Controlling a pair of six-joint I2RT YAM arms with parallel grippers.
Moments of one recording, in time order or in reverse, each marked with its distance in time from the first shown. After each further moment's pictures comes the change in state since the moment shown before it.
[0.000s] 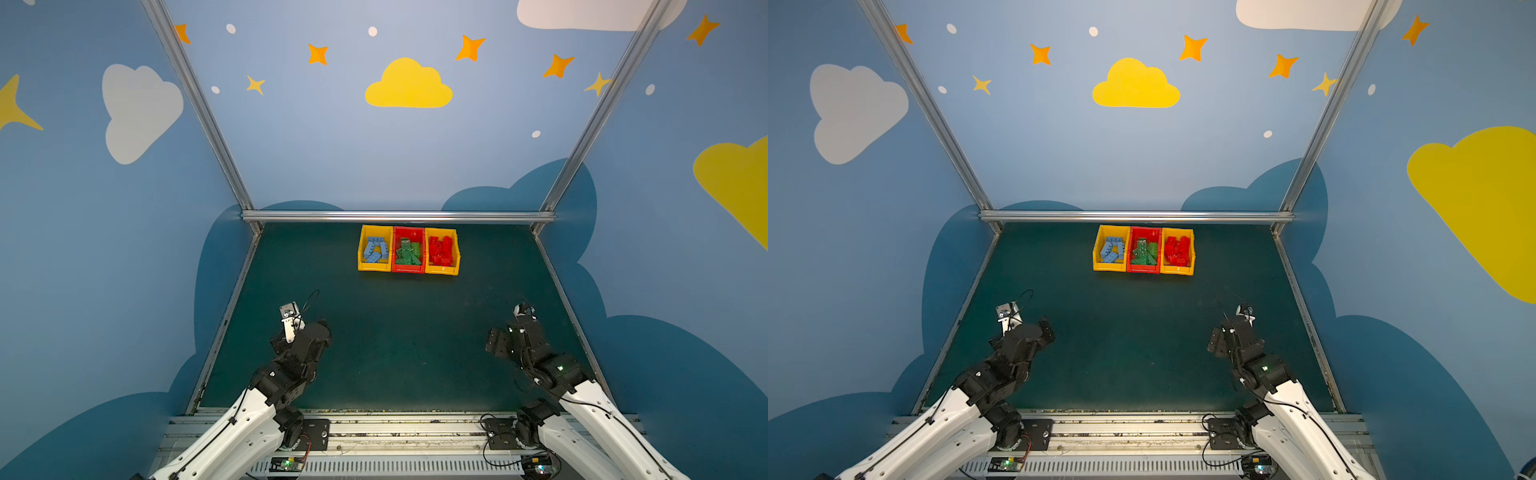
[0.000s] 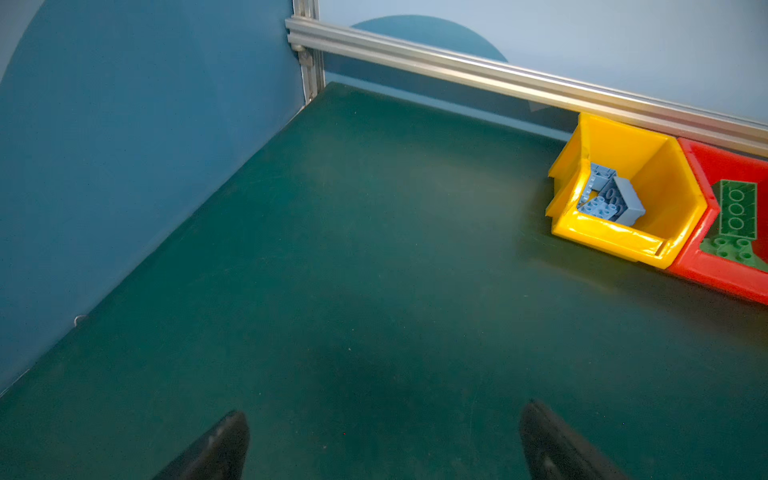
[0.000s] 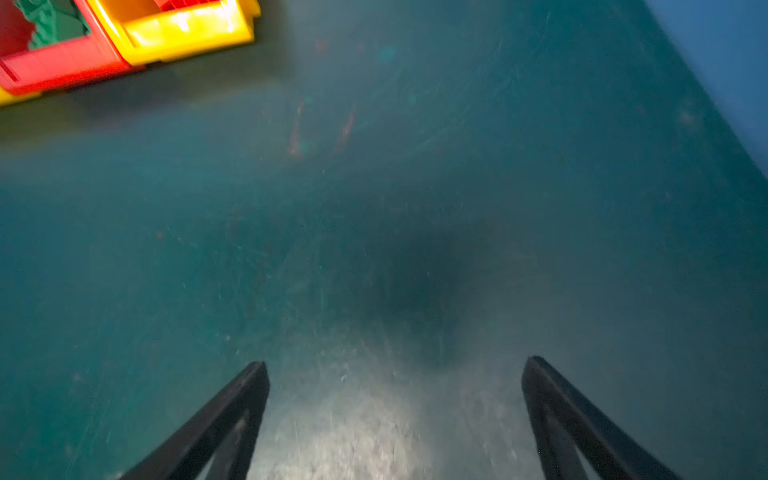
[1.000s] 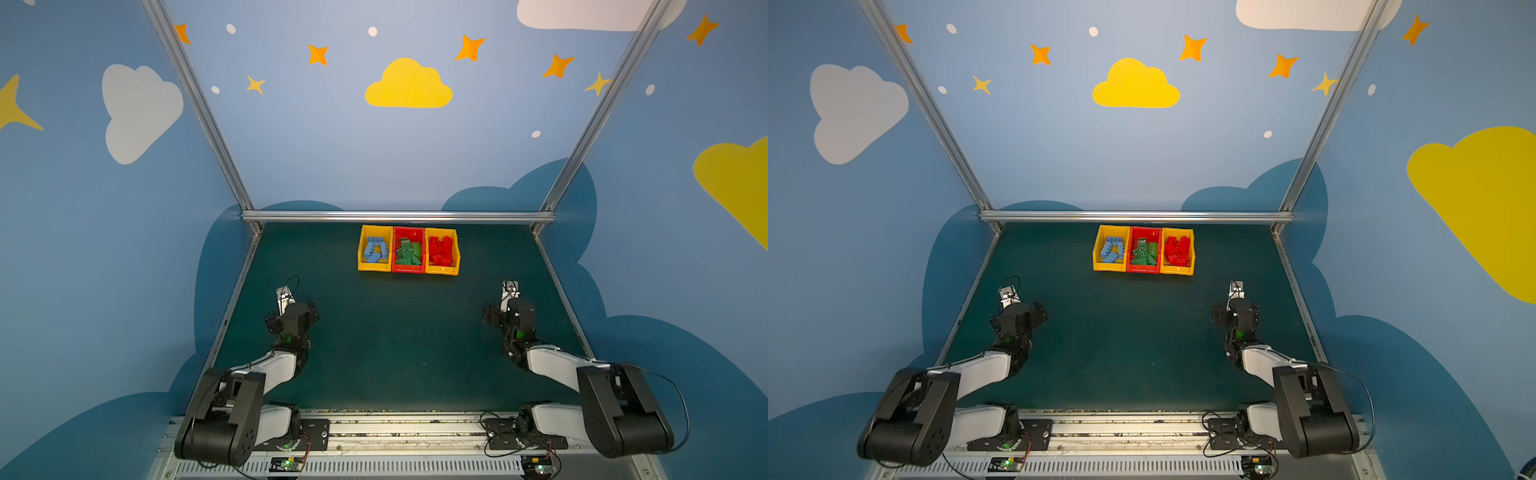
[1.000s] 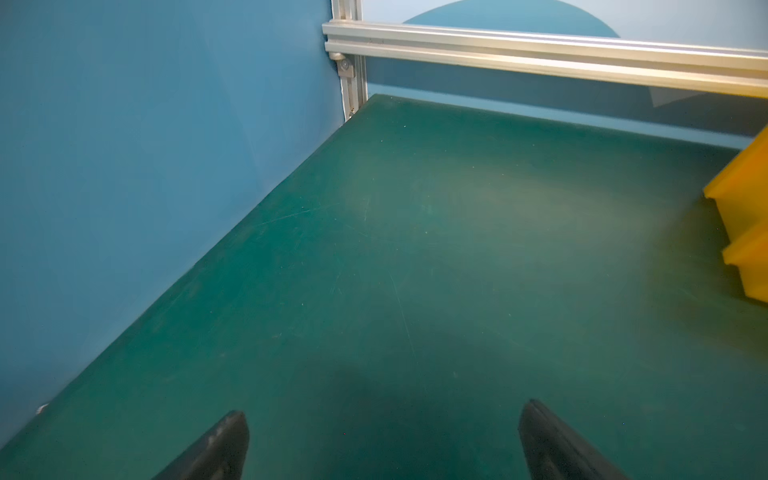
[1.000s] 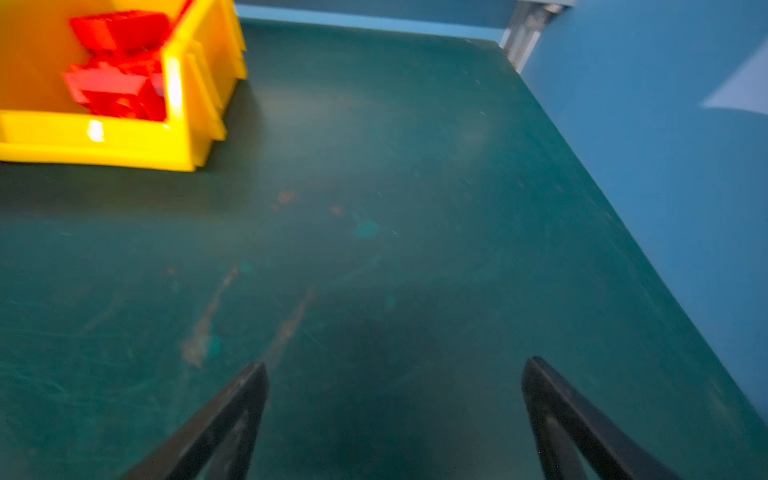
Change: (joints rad) left arm 0.512 0.715 -0.107 1.037 0.285 0.370; right arm -0.272 0.679 -0.164 1.210 -0.095 -0.541
